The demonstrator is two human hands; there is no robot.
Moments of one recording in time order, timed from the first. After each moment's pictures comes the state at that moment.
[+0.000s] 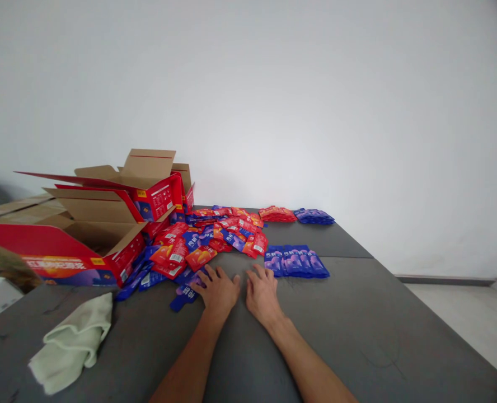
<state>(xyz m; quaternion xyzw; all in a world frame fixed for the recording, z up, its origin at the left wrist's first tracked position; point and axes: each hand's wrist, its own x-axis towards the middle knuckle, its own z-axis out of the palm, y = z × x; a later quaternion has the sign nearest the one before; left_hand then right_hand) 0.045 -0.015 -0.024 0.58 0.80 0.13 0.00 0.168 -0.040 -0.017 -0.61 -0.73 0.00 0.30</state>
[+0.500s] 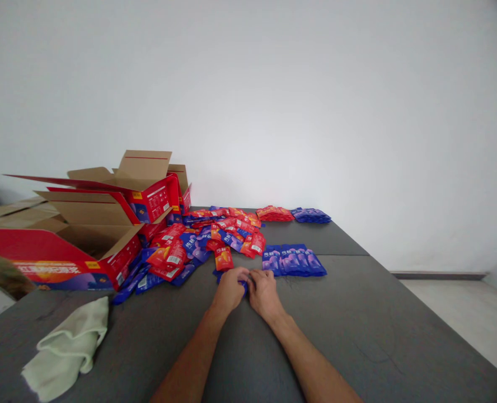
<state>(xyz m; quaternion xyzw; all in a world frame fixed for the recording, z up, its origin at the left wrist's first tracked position) 0.046 -0.001 -0.014 0.73 0.52 0.34 0.28 0.184 -0.028 -0.022 -0.60 -0.74 0.07 0.30</state>
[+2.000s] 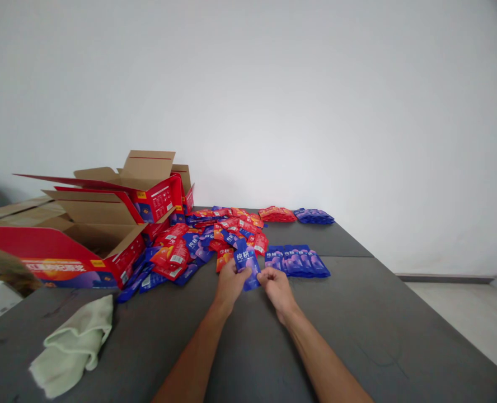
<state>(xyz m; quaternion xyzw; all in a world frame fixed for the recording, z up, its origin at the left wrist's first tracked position) 0.053 -0.007 0.009 0.51 0.45 0.54 0.49 0.196 -0.029 0.002 -0.54 -0.52 0.41 0.52</state>
